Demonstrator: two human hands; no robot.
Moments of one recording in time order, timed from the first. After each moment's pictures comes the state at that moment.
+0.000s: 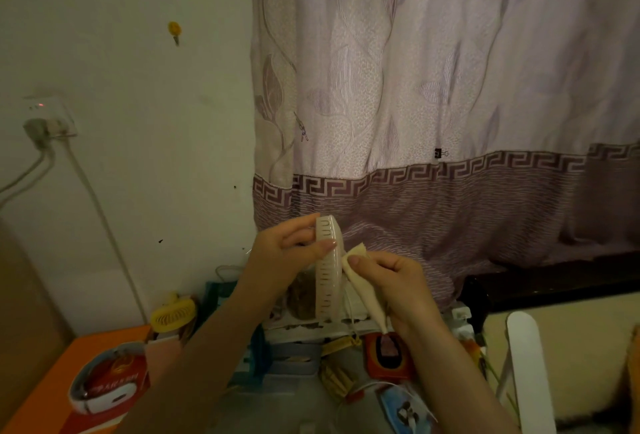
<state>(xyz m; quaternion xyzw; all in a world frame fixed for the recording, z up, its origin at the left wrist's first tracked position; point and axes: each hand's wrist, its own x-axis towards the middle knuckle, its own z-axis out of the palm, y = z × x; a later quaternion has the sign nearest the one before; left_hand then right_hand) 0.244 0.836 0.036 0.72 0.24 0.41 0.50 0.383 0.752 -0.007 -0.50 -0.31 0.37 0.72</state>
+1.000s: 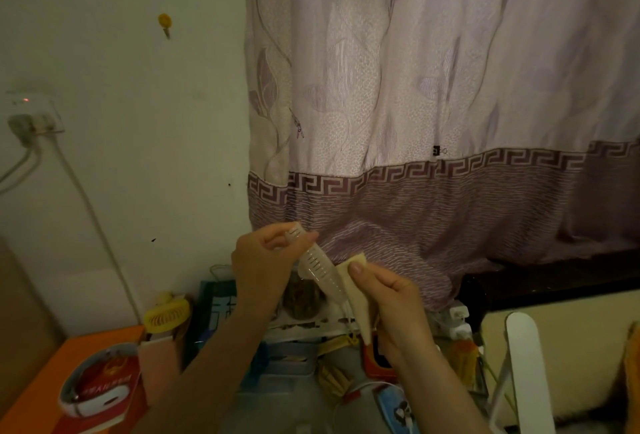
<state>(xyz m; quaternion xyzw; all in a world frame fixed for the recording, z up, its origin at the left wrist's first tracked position) 0.258 0.855 0.011 0.67 0.33 0.54 0.38 0.378 0.755 -0.034 -0.46 -0.30 0.38 0.75</state>
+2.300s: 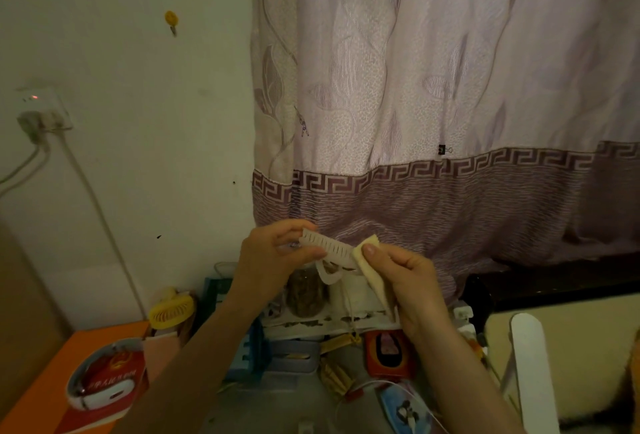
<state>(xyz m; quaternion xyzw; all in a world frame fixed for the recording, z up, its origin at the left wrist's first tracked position) 0.245 0.868 0.015 0.78 0.24 0.44 0.37 0.401 0.760 -0.019 -0.48 -0.33 0.33 0.75</state>
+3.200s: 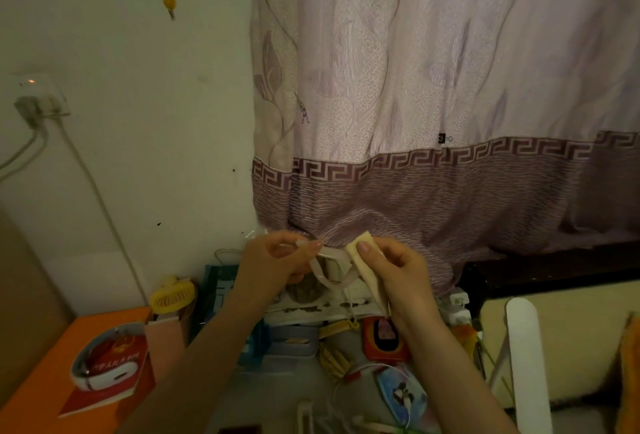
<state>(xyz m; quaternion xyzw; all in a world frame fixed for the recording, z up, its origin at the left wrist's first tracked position) 0.241 0.851 -0.005 0.68 0.32 0.43 0.50 0.393 0.762 -0.038 -0.51 -0.34 0.28 0.74</state>
